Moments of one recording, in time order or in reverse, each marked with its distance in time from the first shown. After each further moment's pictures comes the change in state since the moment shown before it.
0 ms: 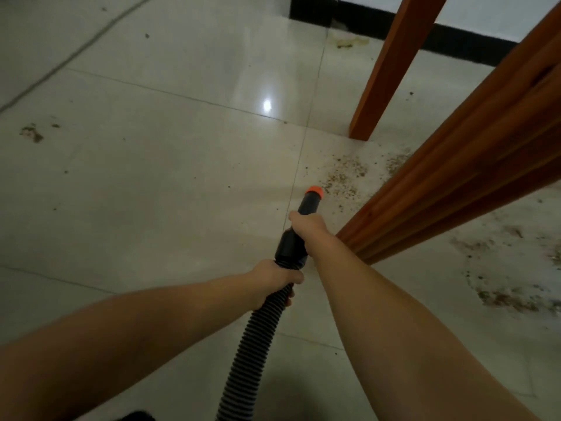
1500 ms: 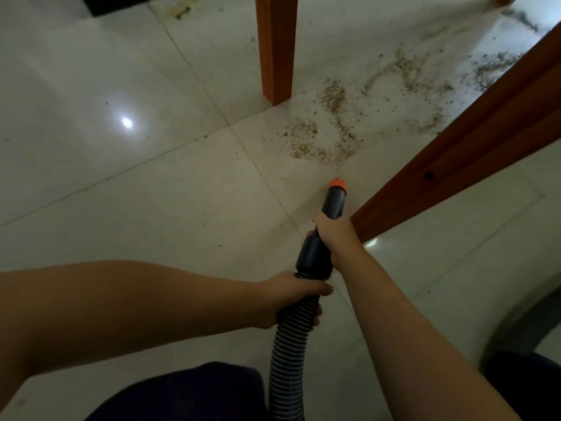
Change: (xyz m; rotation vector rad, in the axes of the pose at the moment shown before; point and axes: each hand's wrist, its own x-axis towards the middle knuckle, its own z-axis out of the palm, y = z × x) left_hand 0.057 0.079 -0.133 0.663 -0.584 -0.129; right_hand 0.022 -0.023 0.060 0.772 0.504 0.196
